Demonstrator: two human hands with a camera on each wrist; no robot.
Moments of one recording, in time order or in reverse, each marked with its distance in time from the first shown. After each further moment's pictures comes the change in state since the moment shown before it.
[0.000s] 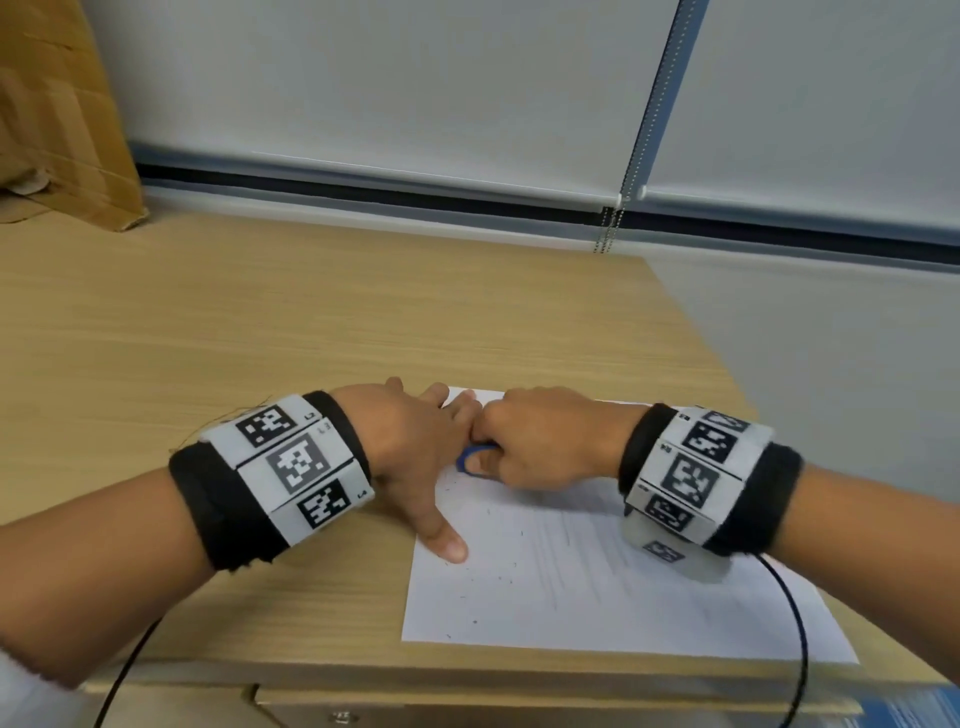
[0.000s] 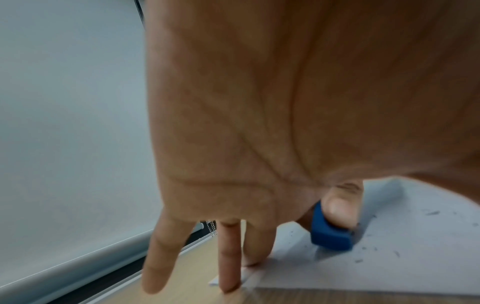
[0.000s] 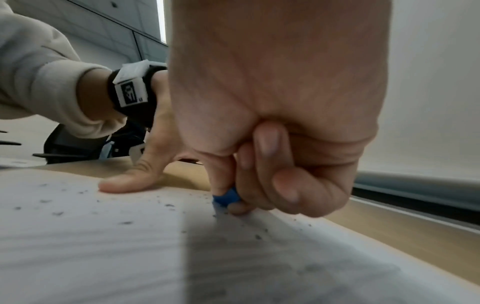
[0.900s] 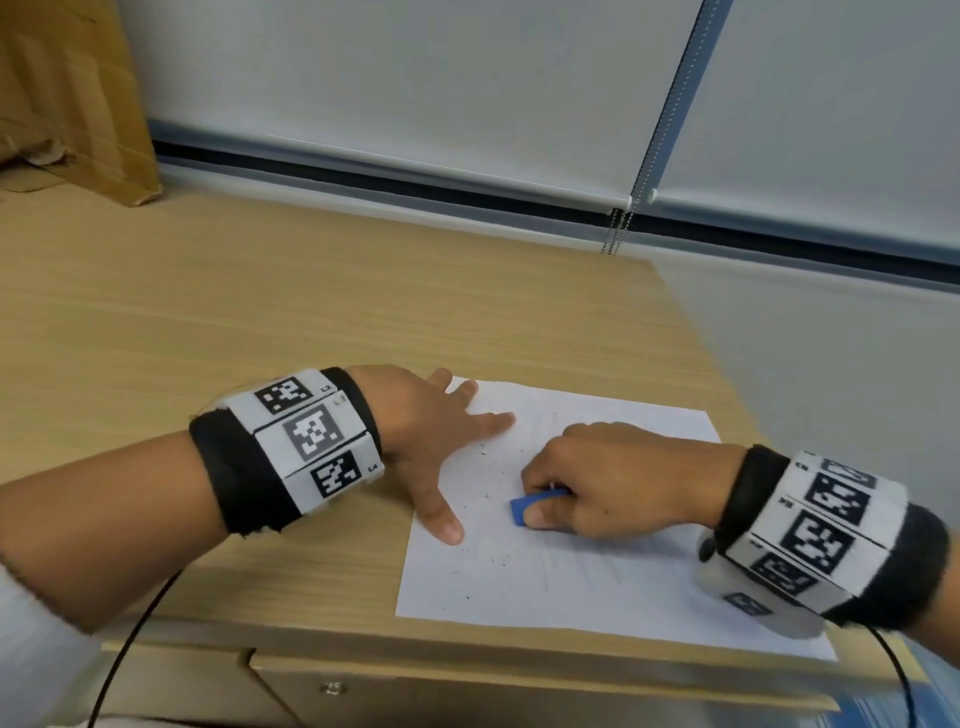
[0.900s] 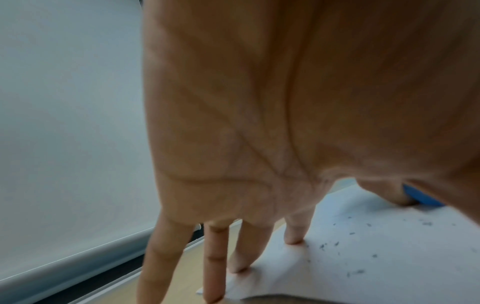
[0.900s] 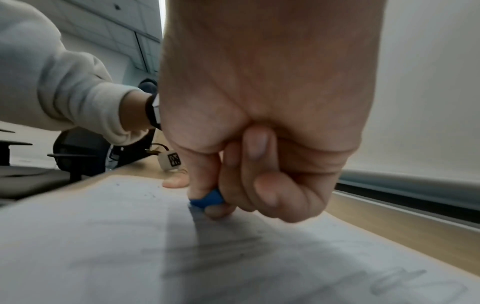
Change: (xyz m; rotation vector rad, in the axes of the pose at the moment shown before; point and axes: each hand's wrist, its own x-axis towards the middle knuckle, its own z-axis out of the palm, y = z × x) left_hand 0.004 0.000 0.001 0.002 -0.035 0.011; right_hand -0.048 0.016 0.017 0.061 -0.080 -0.063
